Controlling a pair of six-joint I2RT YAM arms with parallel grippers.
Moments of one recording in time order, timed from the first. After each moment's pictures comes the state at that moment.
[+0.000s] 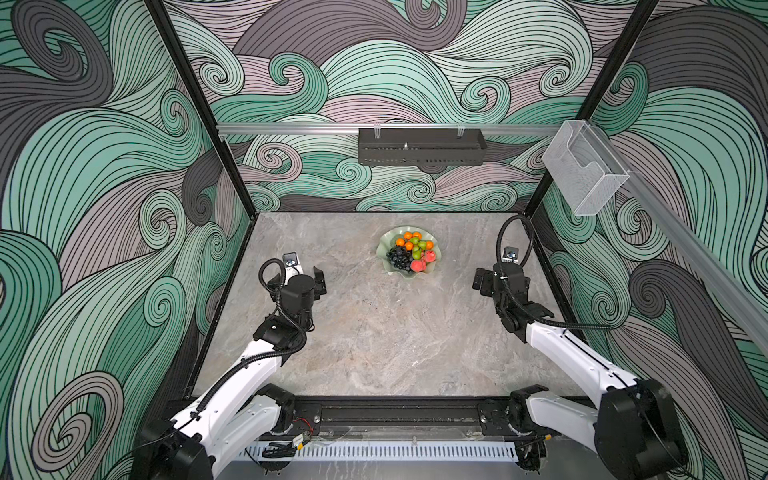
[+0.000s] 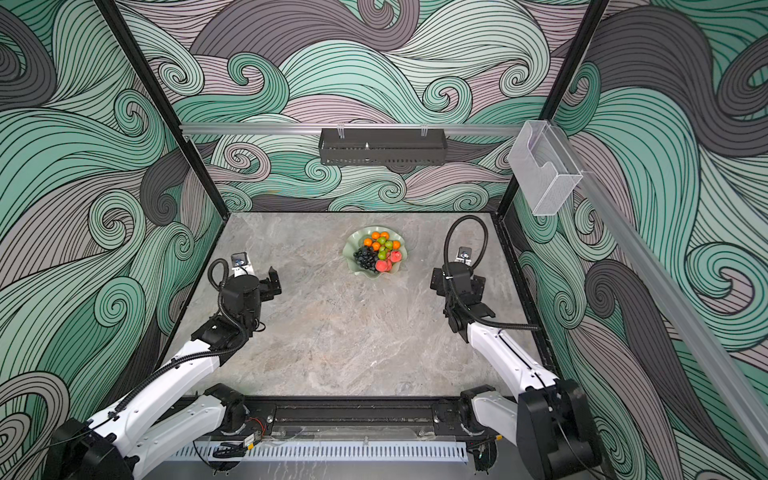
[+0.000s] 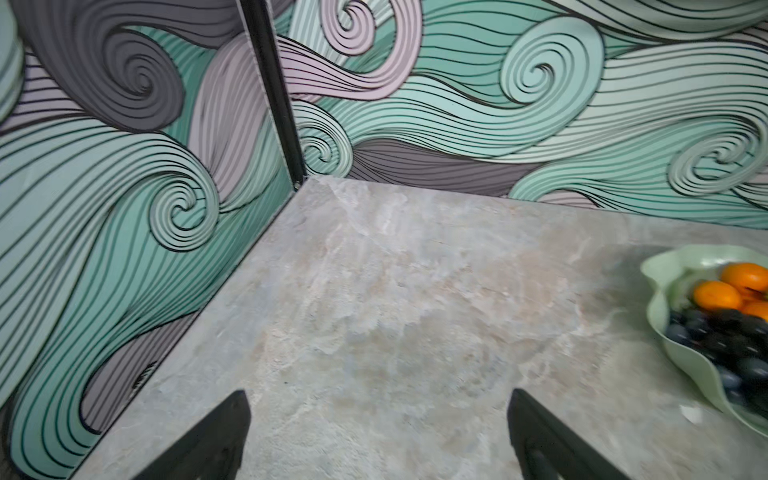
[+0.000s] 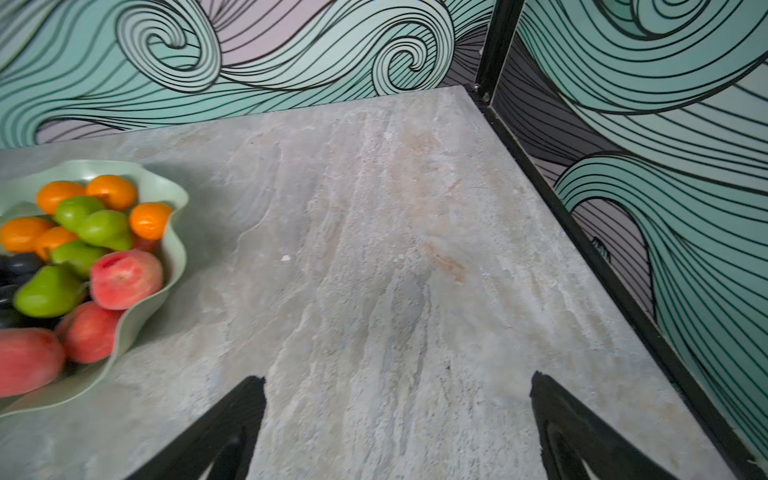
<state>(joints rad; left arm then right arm) -0.34 0.91 0.51 0.01 -0.66 -0.20 0.23 1.18 0.62 -0.04 0.46 0.20</state>
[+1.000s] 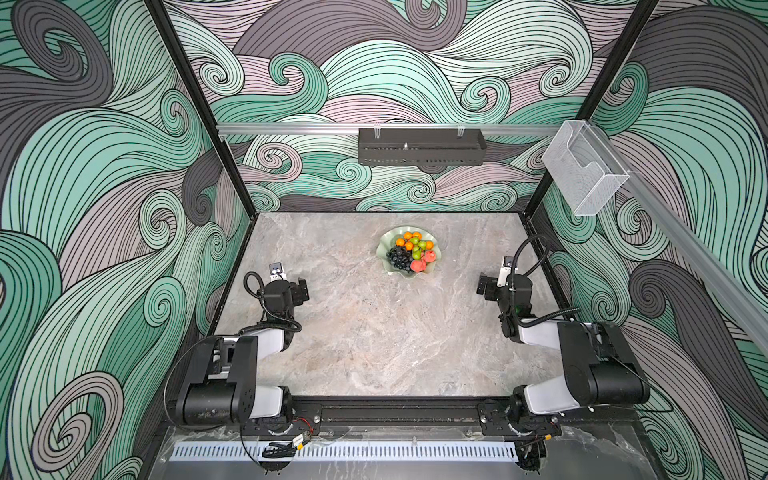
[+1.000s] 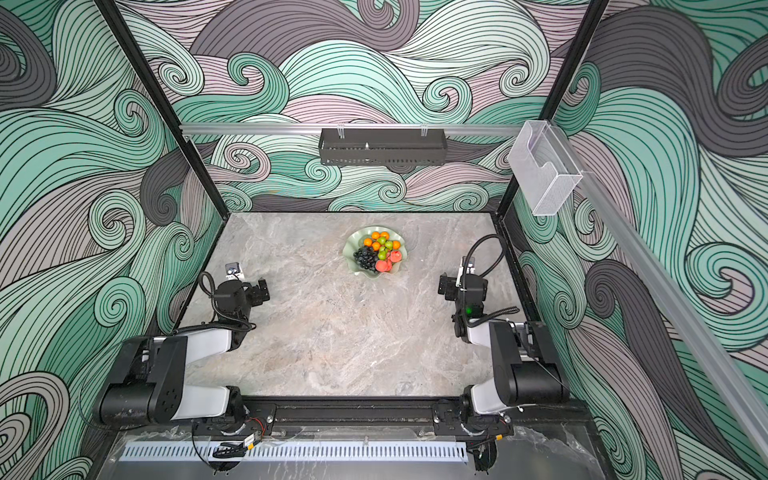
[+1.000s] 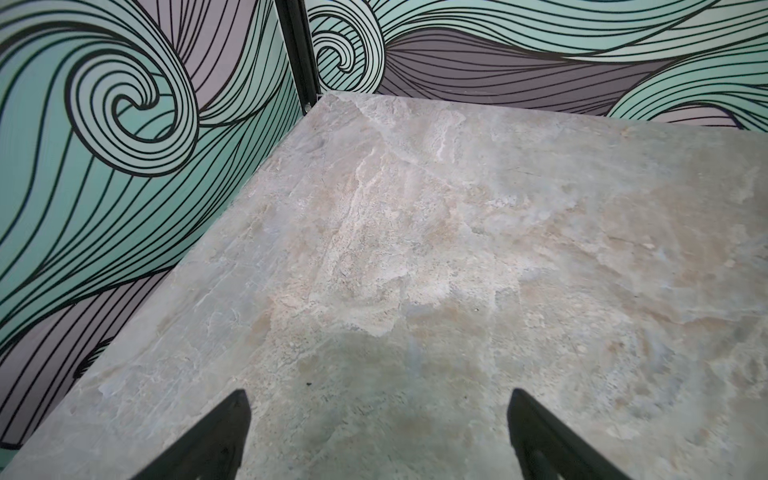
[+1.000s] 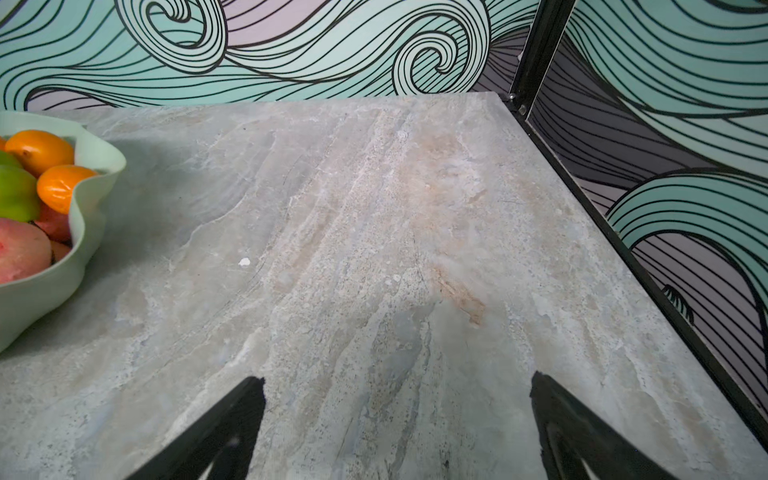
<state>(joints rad) 0.05 1.41 0.34 0.62 -0.26 -0.09 0.03 1.50 0.39 0.68 0.15 0.01</state>
